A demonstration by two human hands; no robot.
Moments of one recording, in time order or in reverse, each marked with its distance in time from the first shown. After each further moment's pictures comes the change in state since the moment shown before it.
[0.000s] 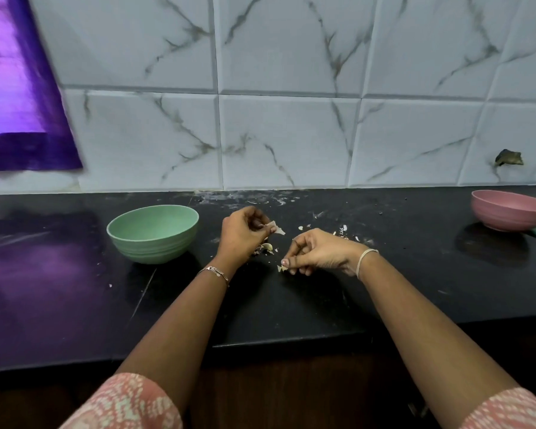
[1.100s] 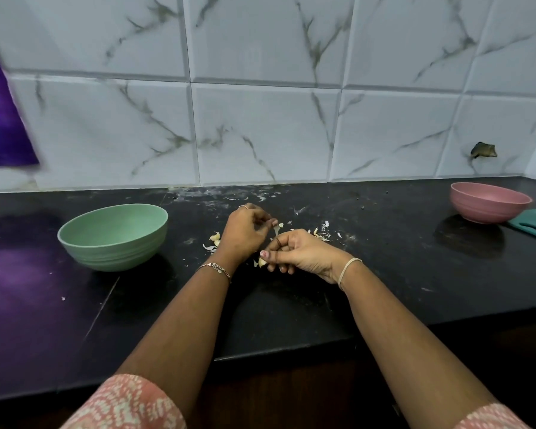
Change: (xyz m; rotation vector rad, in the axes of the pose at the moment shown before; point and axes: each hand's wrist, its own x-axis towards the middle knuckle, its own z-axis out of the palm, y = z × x) left_hand 0.023 -0.002 0.046 0.196 -0.140 0.178; right_hand 0.004 0.016 0.004 0.164 0.081 -0.067
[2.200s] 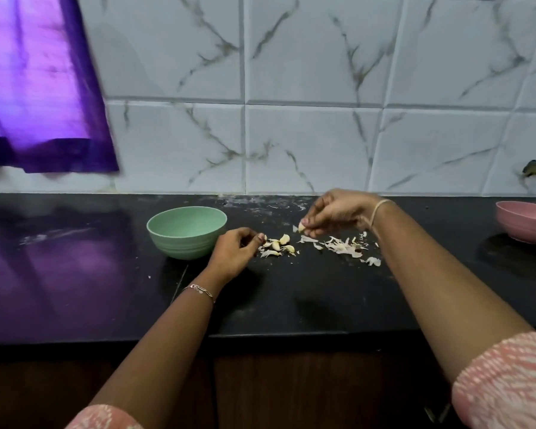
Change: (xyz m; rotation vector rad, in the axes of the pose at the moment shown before) left_hand -0.070 -0.039 -0.085 -0.103 0.069 -0.194; right_hand 0.012 -0.103 -0.017 -0.037 -0.058 0.223
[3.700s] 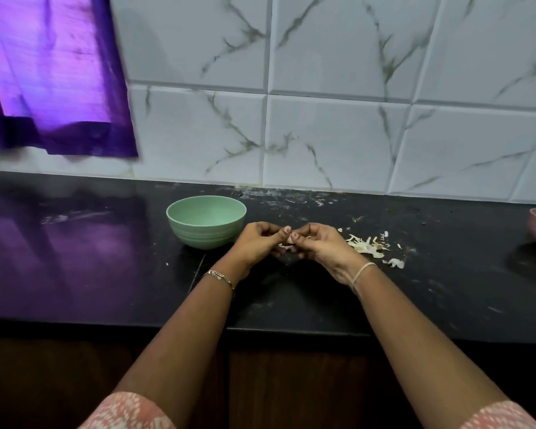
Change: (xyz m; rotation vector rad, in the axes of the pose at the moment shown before) left_hand -0.005 0.016 0.002 -0.492 -0.162 -0.232; right_hand 0.042 0.073 0.087 0.361 0.183 -0.300
